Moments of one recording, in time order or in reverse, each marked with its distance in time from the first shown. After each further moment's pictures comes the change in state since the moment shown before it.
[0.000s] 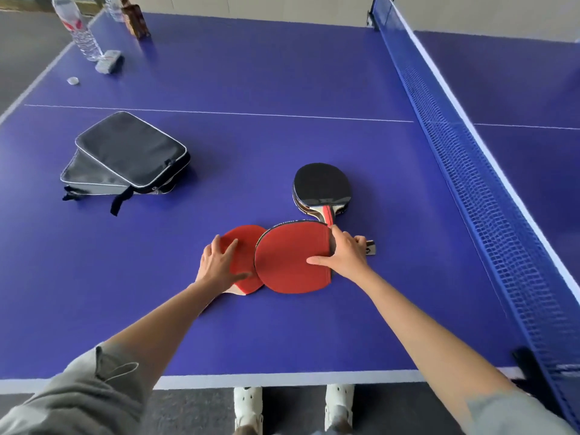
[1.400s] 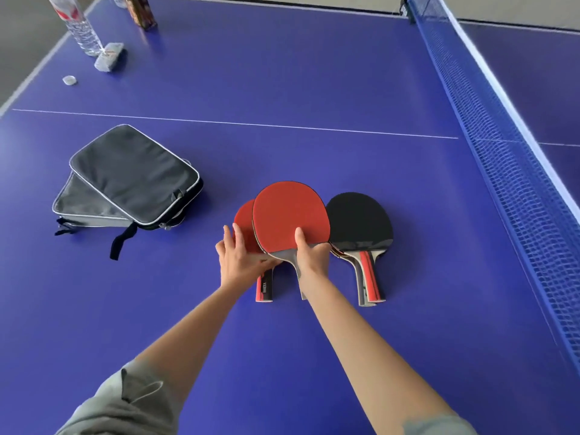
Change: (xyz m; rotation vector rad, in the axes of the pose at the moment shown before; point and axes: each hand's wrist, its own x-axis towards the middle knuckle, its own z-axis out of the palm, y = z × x) left_hand 0.123 0.006 -0.025 -0.460 0.175 -0.149; right_hand 0.123 -0.139 0.068 1.021 0.179 0.620
